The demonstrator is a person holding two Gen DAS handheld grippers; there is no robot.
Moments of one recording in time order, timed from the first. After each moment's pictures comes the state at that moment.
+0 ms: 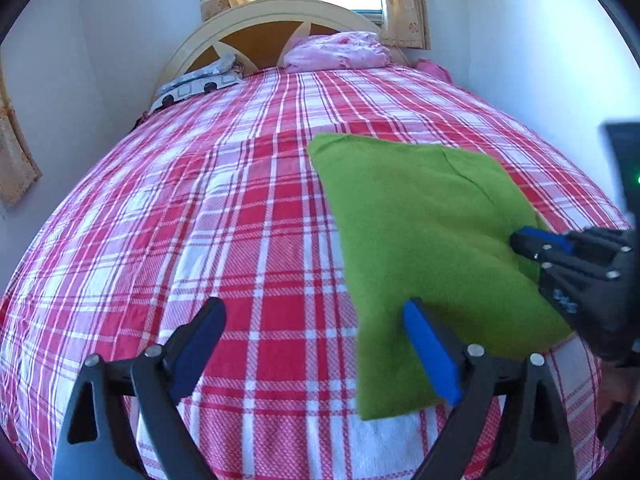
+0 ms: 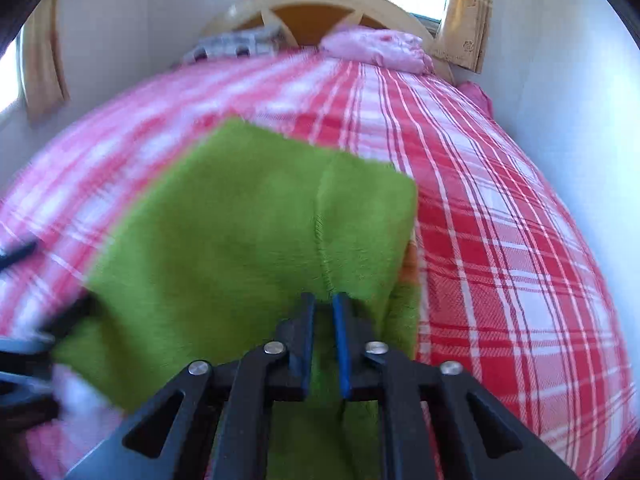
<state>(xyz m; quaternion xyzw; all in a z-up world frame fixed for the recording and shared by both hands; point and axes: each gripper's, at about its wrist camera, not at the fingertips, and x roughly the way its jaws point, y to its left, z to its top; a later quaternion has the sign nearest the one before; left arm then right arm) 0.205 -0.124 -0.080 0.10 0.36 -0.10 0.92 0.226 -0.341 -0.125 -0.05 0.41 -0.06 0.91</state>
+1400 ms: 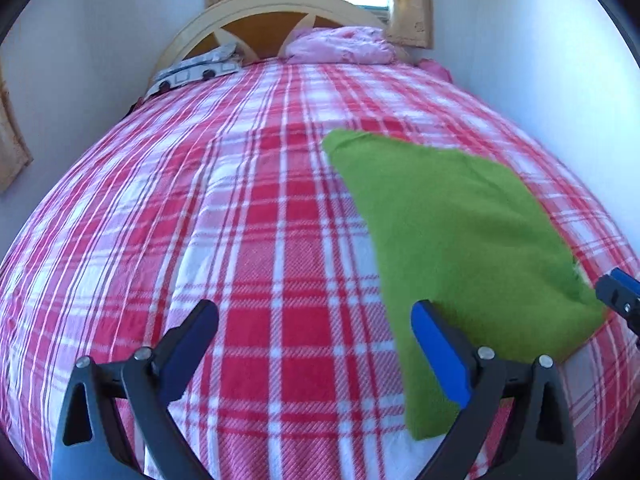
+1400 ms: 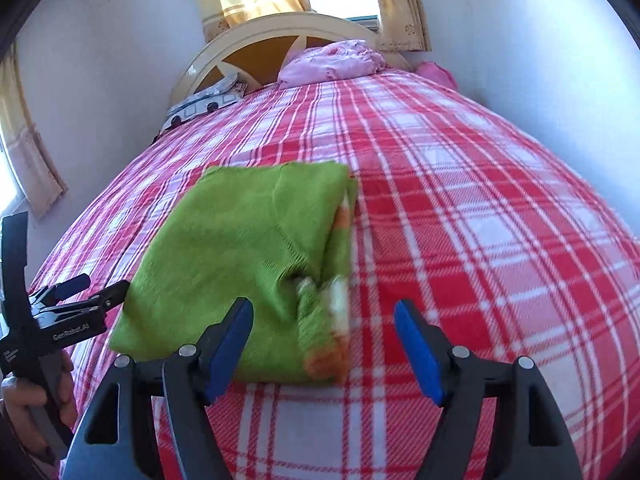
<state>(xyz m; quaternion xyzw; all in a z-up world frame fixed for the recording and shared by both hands) 0.234 -0.105 -0.081 0.07 0.38 -0.13 0.91 0.138 -0.396 -0.099 0.12 0.35 -0.07 0.93</state>
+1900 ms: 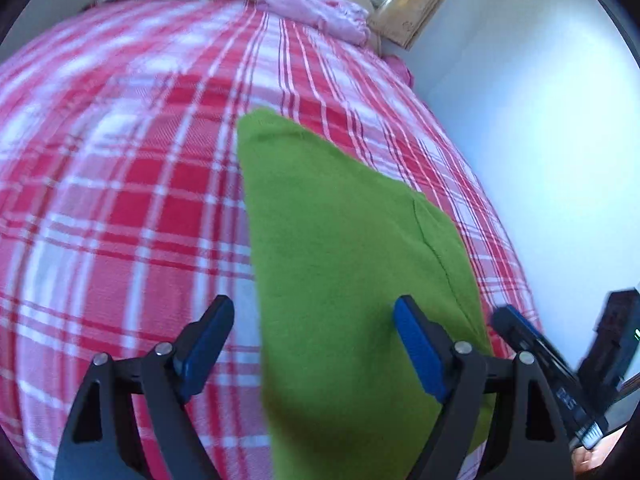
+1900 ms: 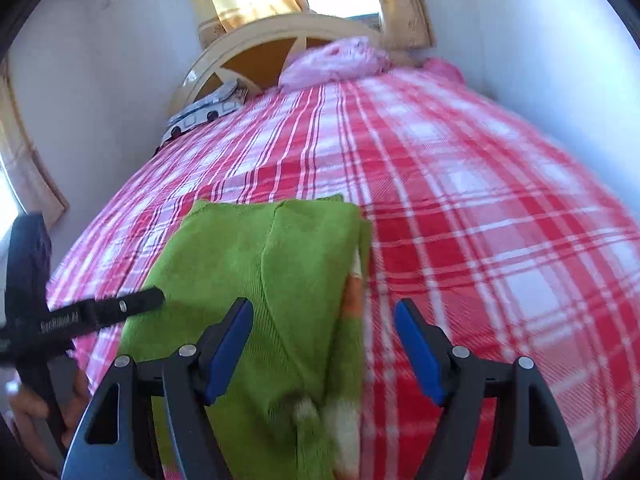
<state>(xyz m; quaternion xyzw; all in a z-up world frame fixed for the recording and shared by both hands) 0.315 -0.140 -0.101 -0.12 0.49 -0.25 0.83 0.225 -0.422 -0.106 0.16 0.36 -0.05 0.92</state>
